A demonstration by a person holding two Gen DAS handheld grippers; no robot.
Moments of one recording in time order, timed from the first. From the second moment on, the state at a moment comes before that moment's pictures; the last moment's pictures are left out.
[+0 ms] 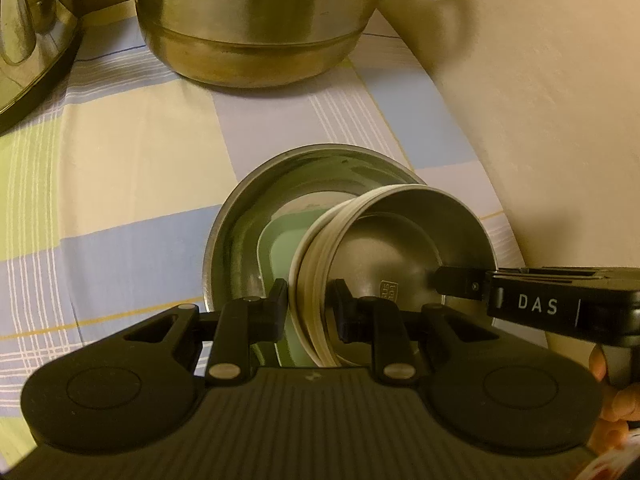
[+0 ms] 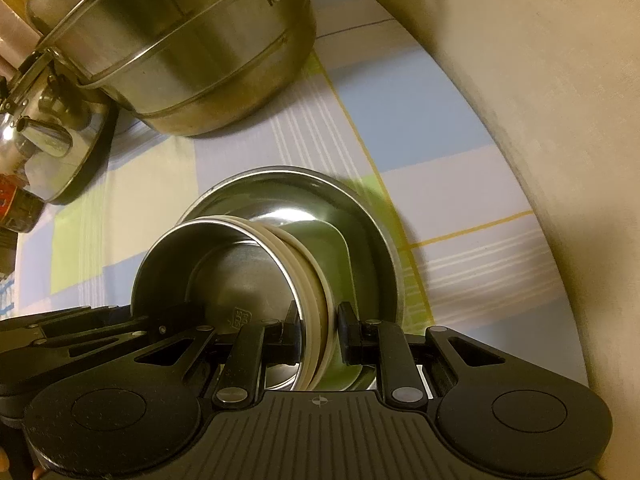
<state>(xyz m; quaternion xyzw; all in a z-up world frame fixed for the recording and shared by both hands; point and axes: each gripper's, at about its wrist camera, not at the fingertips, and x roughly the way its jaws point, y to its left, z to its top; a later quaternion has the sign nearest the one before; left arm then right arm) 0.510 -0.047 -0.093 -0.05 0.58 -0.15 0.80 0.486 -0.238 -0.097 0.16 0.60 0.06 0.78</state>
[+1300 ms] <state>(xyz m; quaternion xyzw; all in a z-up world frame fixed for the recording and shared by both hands) 0.506 -0.042 -0.092 -0.04 0.56 -0.15 0.81 0.482 -0.242 -0.095 0.15 0.58 0.09 0.80</state>
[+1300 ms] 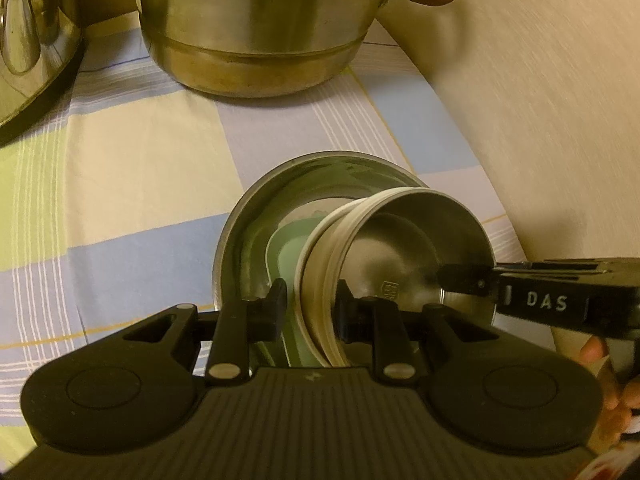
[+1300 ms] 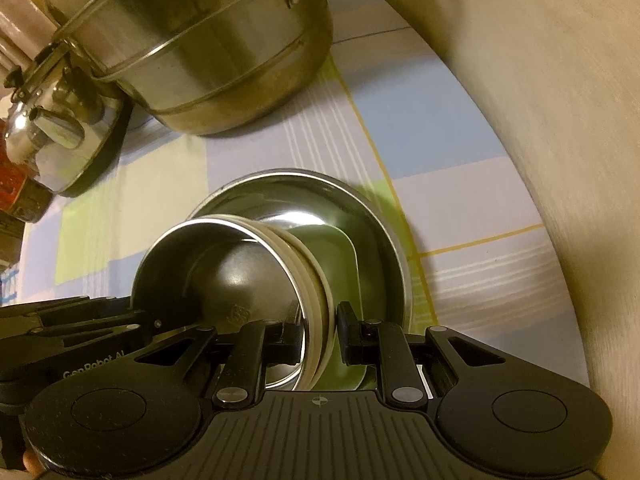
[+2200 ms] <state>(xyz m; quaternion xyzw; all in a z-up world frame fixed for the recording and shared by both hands) 0.501 -0.046 -0.069 -0.02 0.51 -0.16 0.84 0.481 -0.292 -0.093 0.34 0.52 0.11 0.78</state>
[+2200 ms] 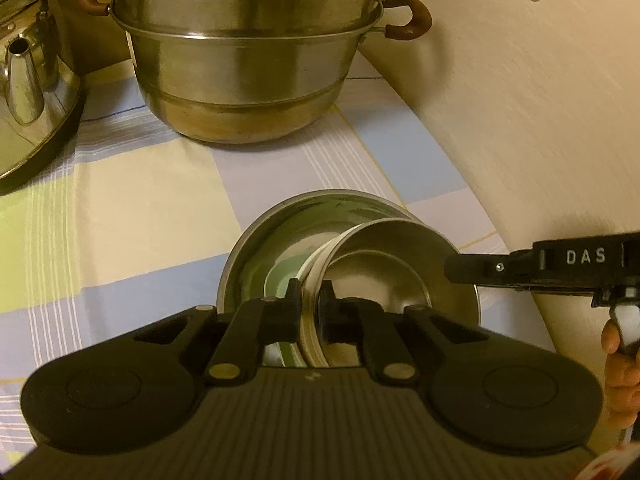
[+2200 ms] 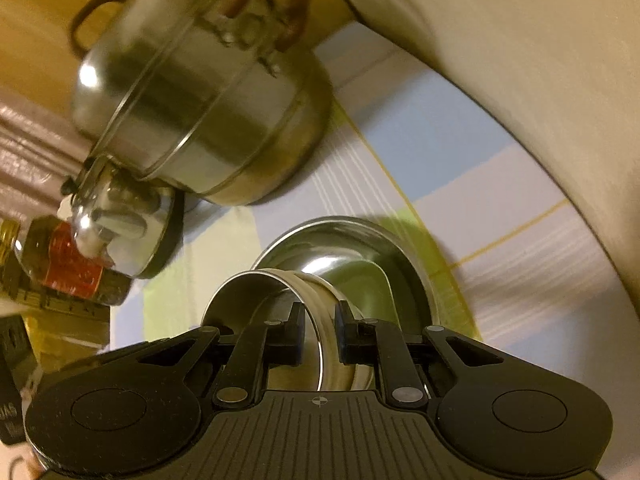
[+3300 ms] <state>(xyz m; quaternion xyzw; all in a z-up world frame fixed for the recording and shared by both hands) 0.357 -0.029 -0.008 -0.01 0.41 -0.06 0.91 0.362 -0.257 -0.032 0.14 0.42 0.17 0.88</state>
